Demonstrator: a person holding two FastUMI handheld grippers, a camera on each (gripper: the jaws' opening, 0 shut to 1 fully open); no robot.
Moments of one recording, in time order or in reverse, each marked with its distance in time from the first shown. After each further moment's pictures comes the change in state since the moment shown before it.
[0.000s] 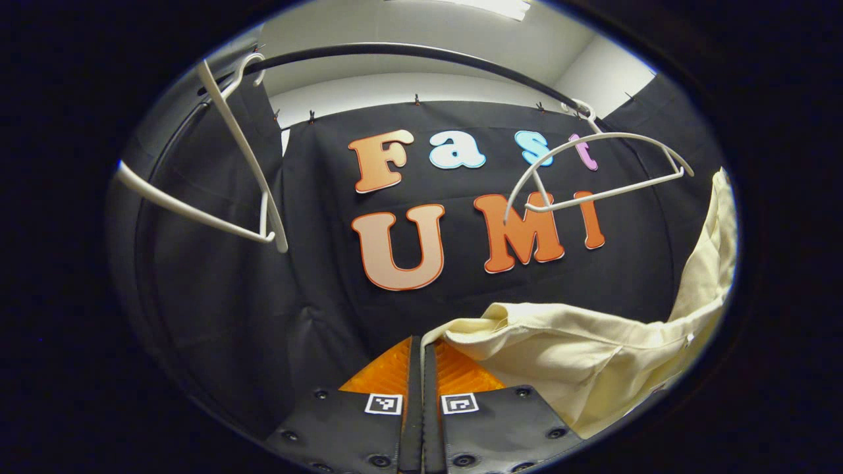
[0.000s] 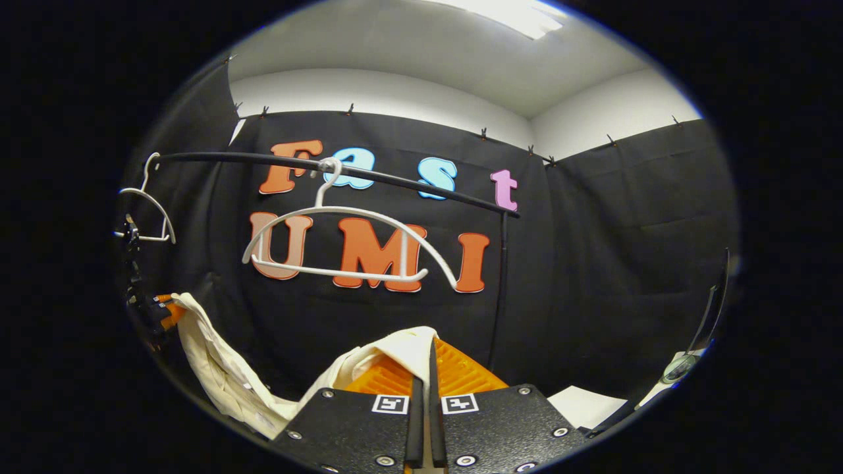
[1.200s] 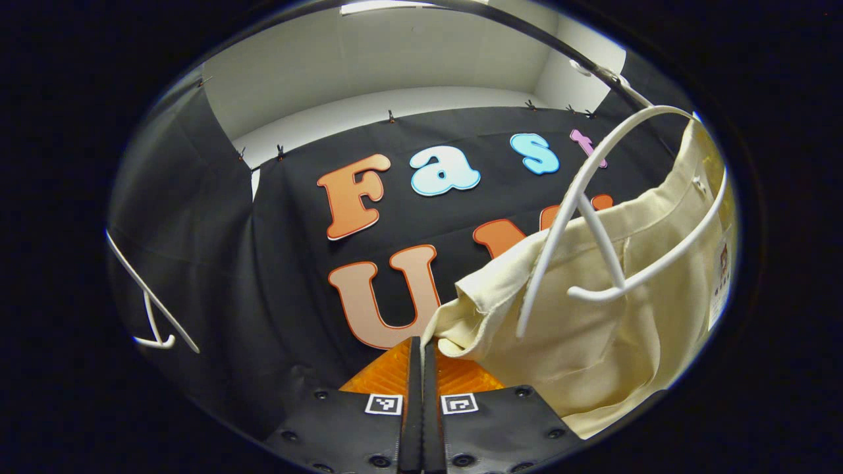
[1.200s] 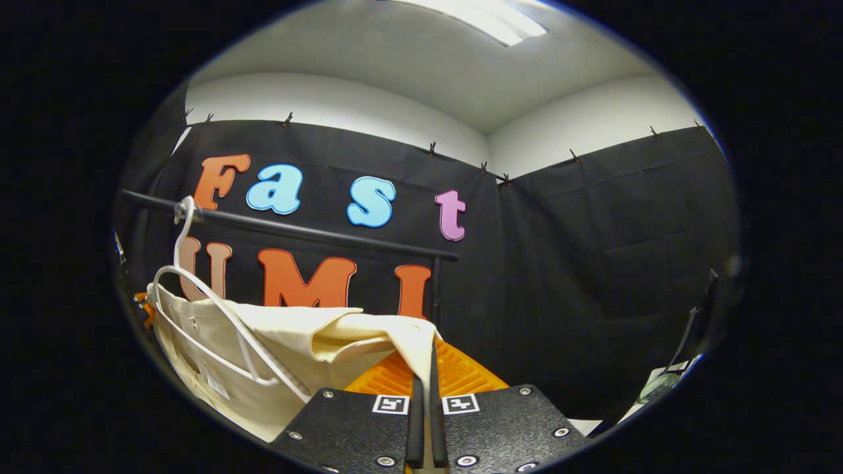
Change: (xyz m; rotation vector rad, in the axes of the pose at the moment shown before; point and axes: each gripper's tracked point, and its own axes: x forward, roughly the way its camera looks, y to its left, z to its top) left arm 0.179 -0.032 0.078 0.173 -0.117 0.078; right arm 0.132 -0.153 0.053 0.006 -0.040 -0.270
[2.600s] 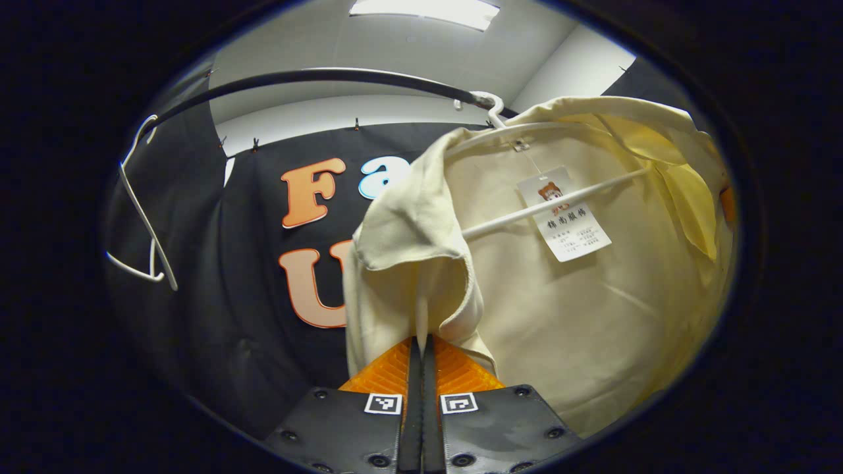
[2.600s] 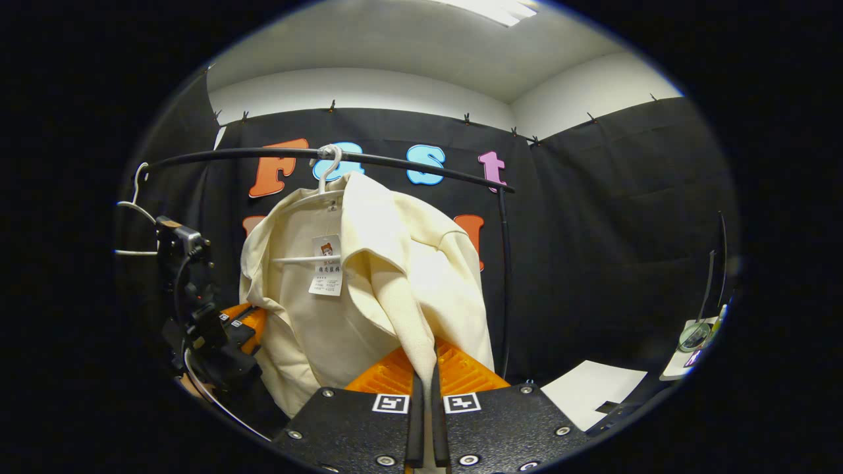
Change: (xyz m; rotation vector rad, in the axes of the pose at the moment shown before) left arm -0.121 -0.096 0.011 -0.088 -0.071 -0.150; right arm -0.169 0.118 -0.070 0.098 0.084 0.169
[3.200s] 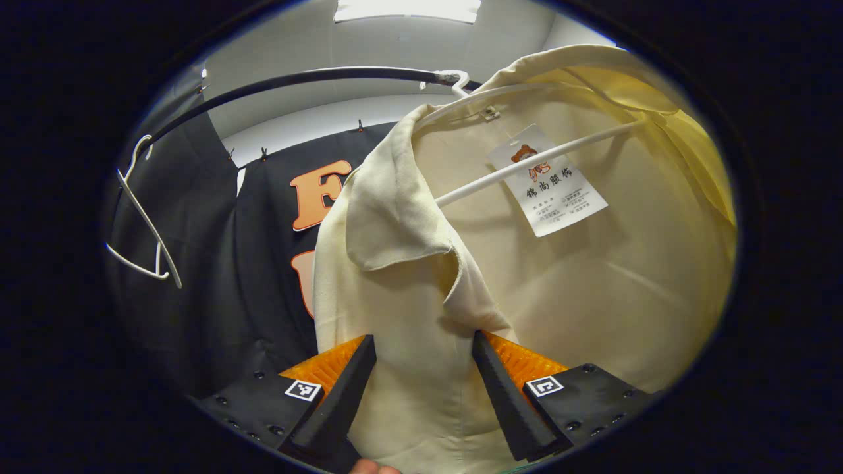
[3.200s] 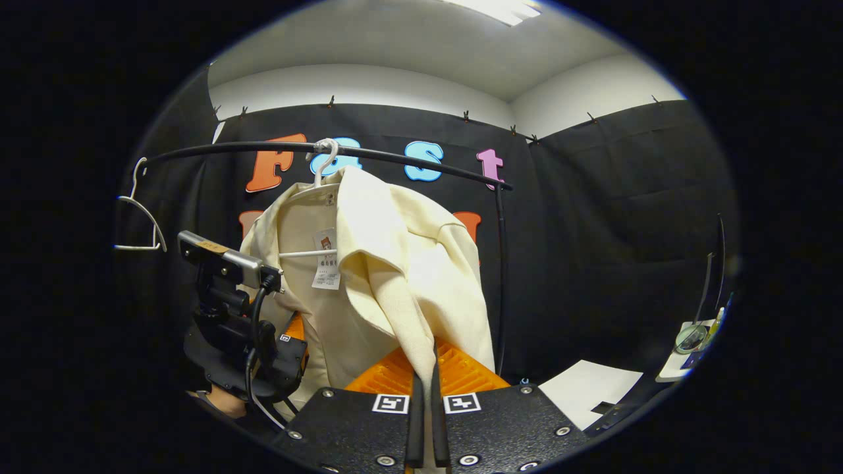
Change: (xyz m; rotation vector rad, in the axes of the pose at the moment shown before) left arm 0.028 -0.053 -0.032 0.054 0.037 0.052; right arm 0.009 0.005 -0.014 -0.013 0.037 -0.003
